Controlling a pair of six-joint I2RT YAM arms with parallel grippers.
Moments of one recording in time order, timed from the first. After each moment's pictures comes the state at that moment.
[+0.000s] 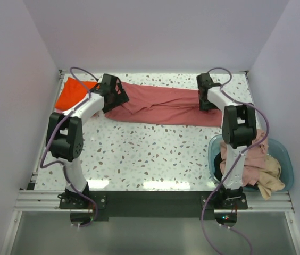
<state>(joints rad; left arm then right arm) -0.26 1.88 1.43 -0.45 -0.16 -0.71 0.18 2.09 1.57 -0.66 0.57 0.16</state>
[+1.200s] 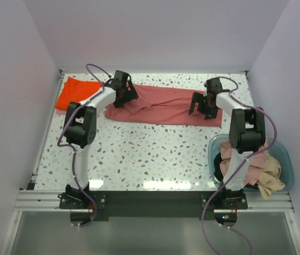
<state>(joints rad) -0.30 2.16 1.69 -0.45 -0.11 -0.71 0.08 1.99 1.43 -0.55 -0.11 0.34</state>
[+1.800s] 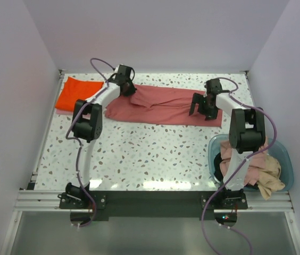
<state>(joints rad) -0.31 2.34 1.94 -0.42 -0.11 -0.71 0.08 2.00 1.42 -0.55 -0.09 0.34</state>
